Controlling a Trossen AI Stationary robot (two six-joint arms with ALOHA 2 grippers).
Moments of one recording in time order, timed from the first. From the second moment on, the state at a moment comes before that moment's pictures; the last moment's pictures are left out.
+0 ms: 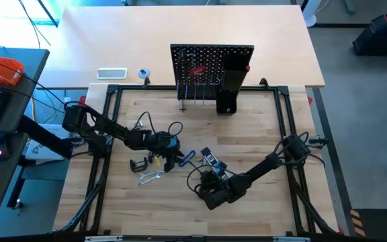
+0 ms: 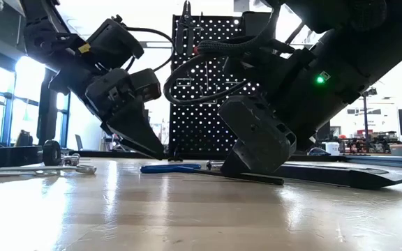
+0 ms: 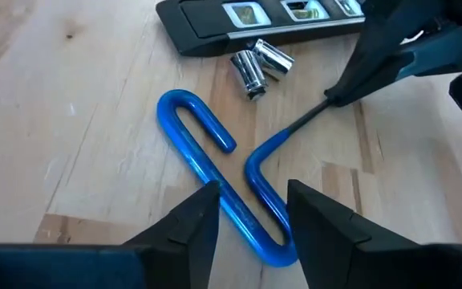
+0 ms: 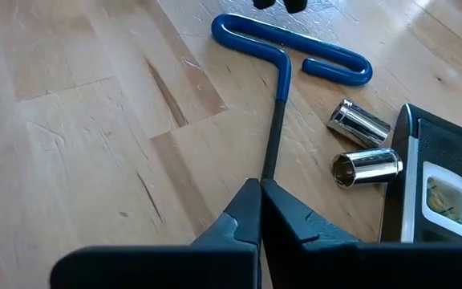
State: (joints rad) left arm -0.01 1.67 0.54 0.46 0.14 -0.30; right arm 0.52 2.13 1.22 -0.22 0.79 0.79
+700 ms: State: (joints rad) left arm -0.03 1.67 0.54 0.47 0.12 -0.31; right arm 0.52 2.13 1.22 -0.22 0.78 0.90
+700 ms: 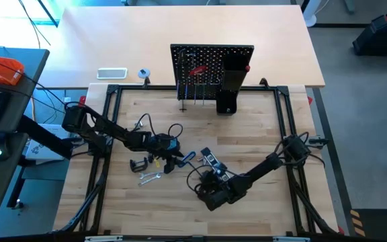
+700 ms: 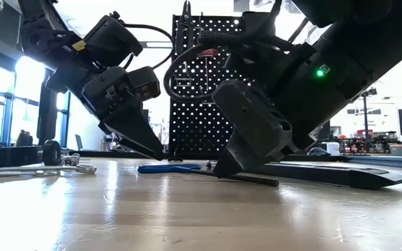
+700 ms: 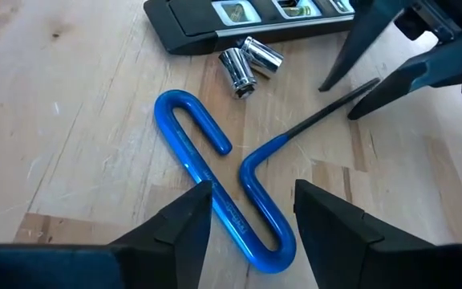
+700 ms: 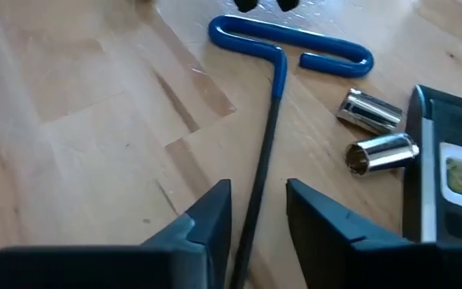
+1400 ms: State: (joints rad) left arm -0.05 1.78 0.54 0.58 0.12 -0.39; right arm 0.49 2.12 1.22 -0.18 0.67 0.84
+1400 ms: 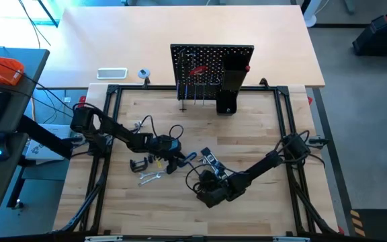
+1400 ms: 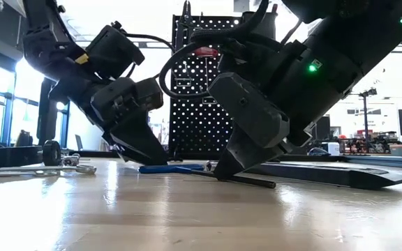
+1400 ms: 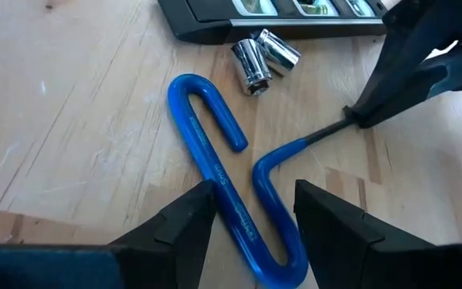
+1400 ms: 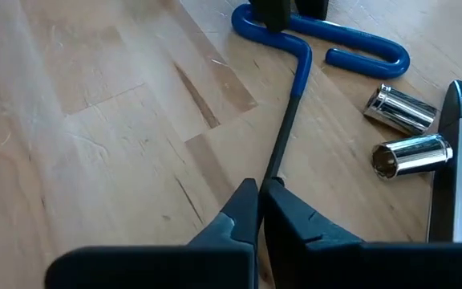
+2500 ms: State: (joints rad) left arm -0.03 1.78 0.54 0.61 0.26 -0.48; right arm 0.49 2.11 1.22 -0.09 0.72 0.67
